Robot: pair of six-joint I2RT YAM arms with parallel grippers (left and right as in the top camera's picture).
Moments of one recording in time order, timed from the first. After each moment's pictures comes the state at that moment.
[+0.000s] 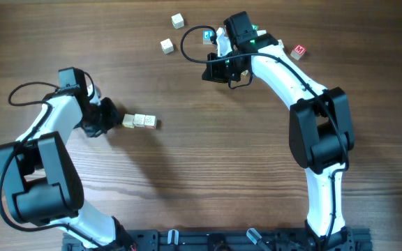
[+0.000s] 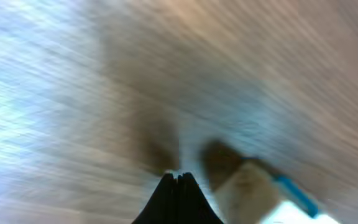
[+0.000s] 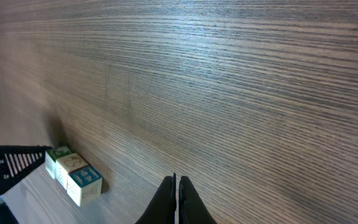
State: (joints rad) left arm 0.22 1.82 1.05 -0.67 0.21 -0.34; right arm 0.38 2.26 1.80 -0.71 -0.53 0.35
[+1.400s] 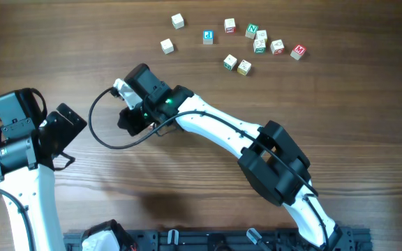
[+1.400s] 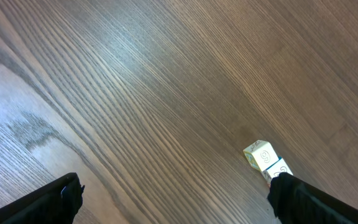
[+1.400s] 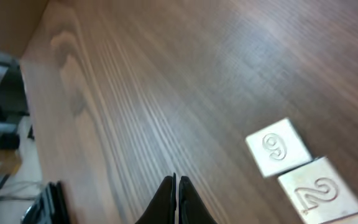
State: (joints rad) left arm 0.37 1.14 1.08 -1.03 -0.09 -0.47; right arm 0.89 2.26 1.80 -0.41 -0.51 0.30
